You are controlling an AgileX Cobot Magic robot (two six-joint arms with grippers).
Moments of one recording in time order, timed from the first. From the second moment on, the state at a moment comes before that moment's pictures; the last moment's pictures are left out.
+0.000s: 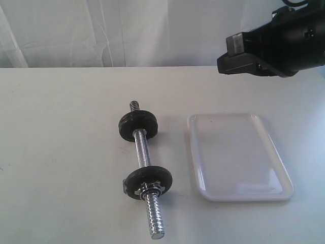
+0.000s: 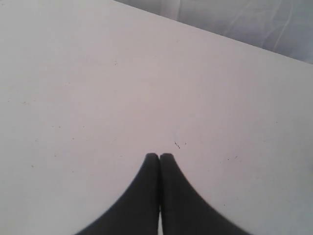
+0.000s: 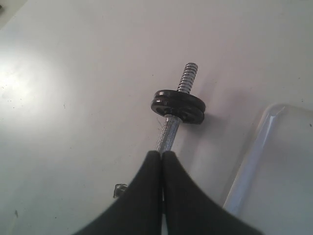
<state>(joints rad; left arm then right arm) -0.01 0.11 -0.52 0.23 0.93 -0.45 0.23 1.21 -1.06 0.78 0.78 -0.58</state>
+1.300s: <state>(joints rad) 0.00 0.00 0.02 0.04 0.42 -0.36 0.23 1.21 -1.06 0.78 0.78 -0.58</state>
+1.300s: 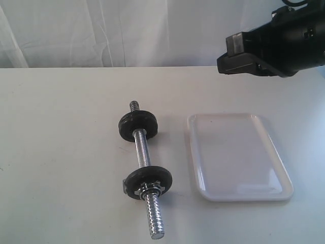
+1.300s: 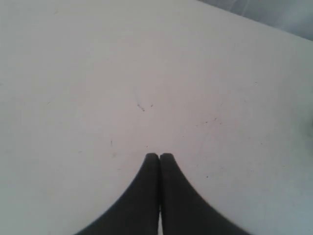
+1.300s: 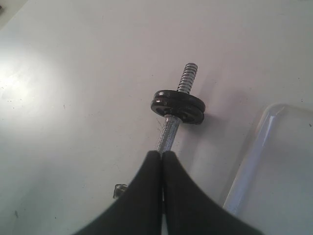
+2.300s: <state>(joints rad) 0.02 0.00 0.02 -0.13 0.42 0.11 0.23 1.21 -1.06 0.78 0.78 -0.58</state>
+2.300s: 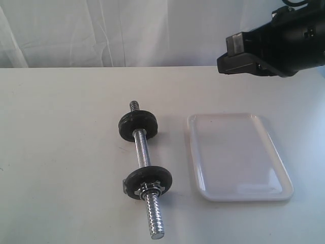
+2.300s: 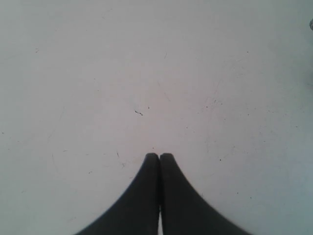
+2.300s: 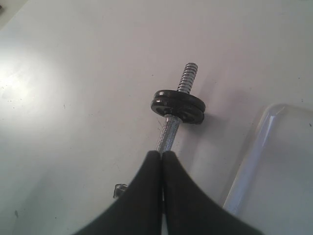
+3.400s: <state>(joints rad) 0.02 0.00 0.02 -0.13 0.42 0.11 0.23 0.75 -1.06 0.78 0.78 -0.57</state>
